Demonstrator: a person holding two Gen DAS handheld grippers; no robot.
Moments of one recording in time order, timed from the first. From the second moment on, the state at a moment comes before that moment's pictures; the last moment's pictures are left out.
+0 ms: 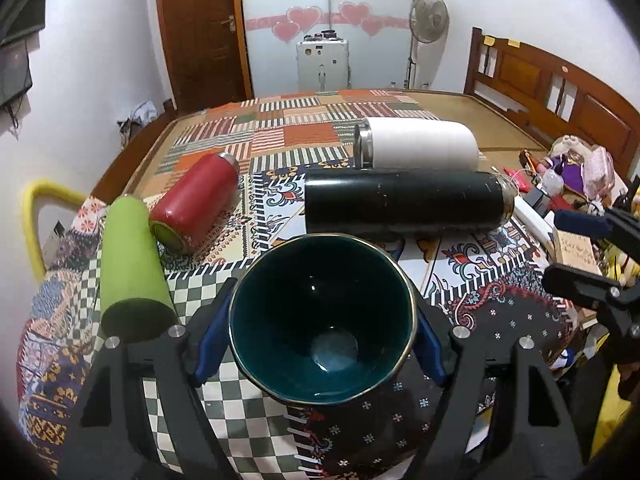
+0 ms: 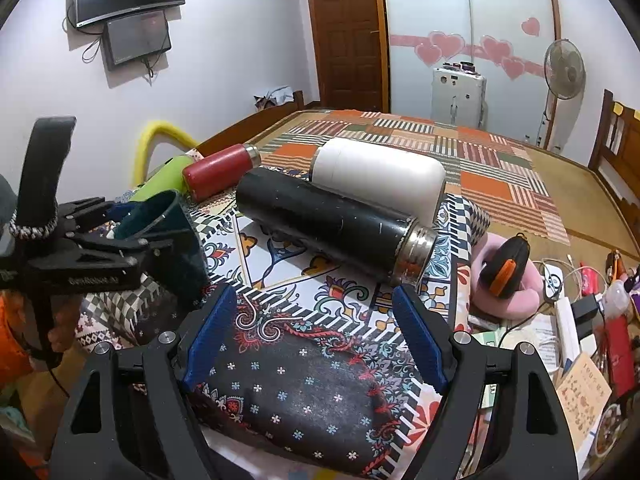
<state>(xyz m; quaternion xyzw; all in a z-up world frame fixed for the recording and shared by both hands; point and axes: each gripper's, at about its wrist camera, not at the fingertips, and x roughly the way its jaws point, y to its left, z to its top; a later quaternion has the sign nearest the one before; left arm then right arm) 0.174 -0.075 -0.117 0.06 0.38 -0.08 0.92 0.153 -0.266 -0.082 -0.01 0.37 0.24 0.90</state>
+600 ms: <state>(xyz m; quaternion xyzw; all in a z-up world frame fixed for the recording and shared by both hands) 0.160 -0.069 -0.101 0.03 0.36 -0.10 0.93 0.142 -0.259 -0.062 0.00 0.35 0.24 0.91</state>
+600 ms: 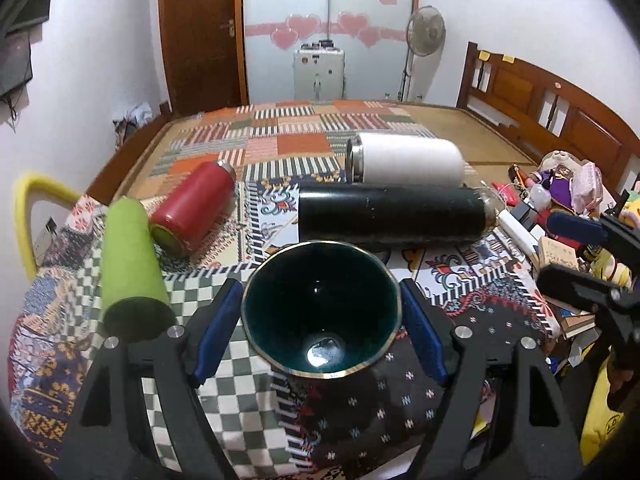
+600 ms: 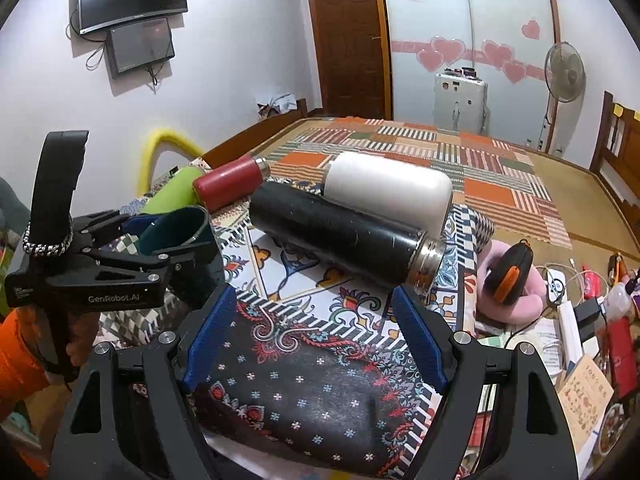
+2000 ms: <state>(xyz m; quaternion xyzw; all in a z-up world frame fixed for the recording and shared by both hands) -0.055 -0.018 0.018 -0.01 0.07 -0.03 1.00 -0.025 -0.216 0.045 0.02 0.09 0.19 0.98</state>
